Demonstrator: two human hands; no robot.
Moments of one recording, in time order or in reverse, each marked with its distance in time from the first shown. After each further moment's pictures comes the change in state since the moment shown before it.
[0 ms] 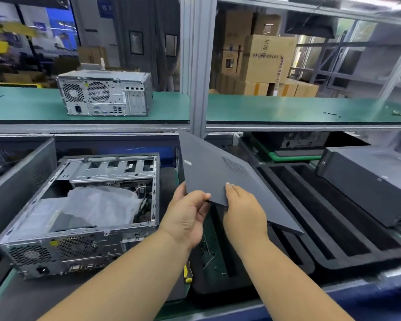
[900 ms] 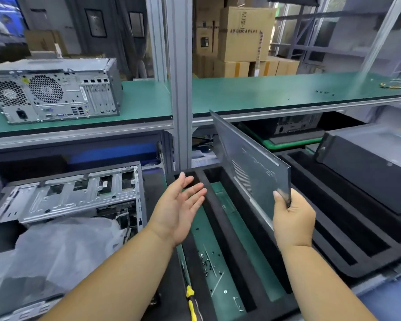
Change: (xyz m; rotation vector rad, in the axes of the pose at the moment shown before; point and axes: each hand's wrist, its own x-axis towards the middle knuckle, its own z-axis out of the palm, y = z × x) left_hand 0.148 0.007 -0.037 0.053 -0.119 -0.293; right_hand 0.063 0.103 0.067 0.542 0.474 0.516
